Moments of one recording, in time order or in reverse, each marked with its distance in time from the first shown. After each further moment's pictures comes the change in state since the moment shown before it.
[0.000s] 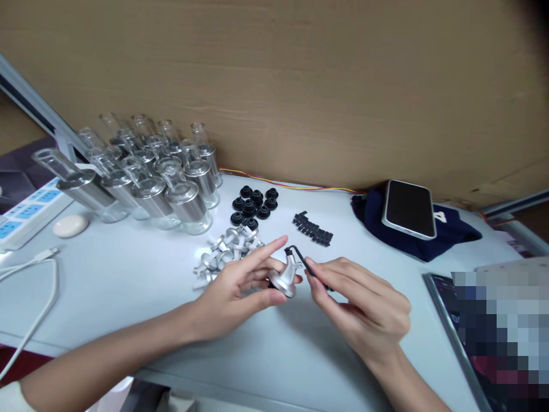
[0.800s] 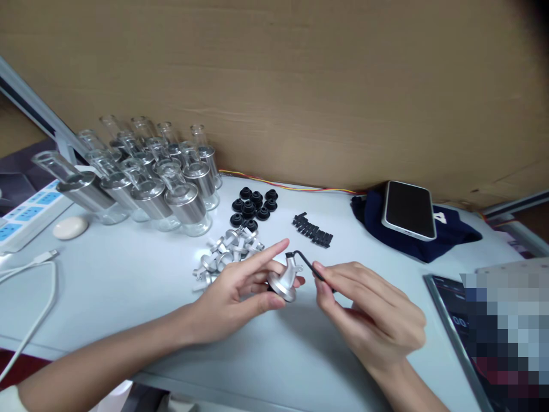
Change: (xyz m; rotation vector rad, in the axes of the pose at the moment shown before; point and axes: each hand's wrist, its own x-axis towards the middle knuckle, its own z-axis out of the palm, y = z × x) left_hand 0.001 0.001 0.000 -0.108 -0.065 0.038; right_hand -0.007 0.001 -0.002 -0.073 0.048 -0.015
